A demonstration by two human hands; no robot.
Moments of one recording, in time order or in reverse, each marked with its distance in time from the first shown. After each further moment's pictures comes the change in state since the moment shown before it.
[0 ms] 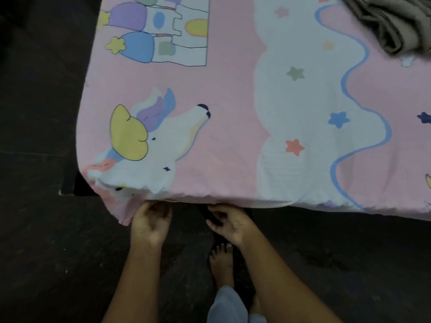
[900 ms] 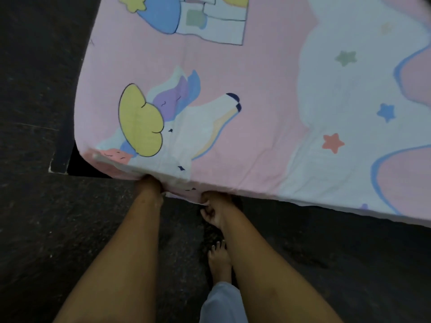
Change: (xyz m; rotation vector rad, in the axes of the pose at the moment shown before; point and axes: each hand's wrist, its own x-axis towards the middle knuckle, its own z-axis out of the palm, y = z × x) left_hand 0.107 0.015 -0.002 0.624 0.294 0.079; right_hand 0.067 0.021 0.045 -0.266 0.295 0.009
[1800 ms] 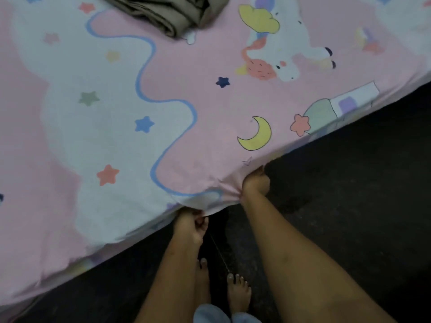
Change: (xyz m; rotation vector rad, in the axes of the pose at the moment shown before) left_hand -0.254 -0.166 0.214 0.219 -0.496 -0.321; right_hand -0.015 -0.074 -0.349 0.628 0.753 -0.279
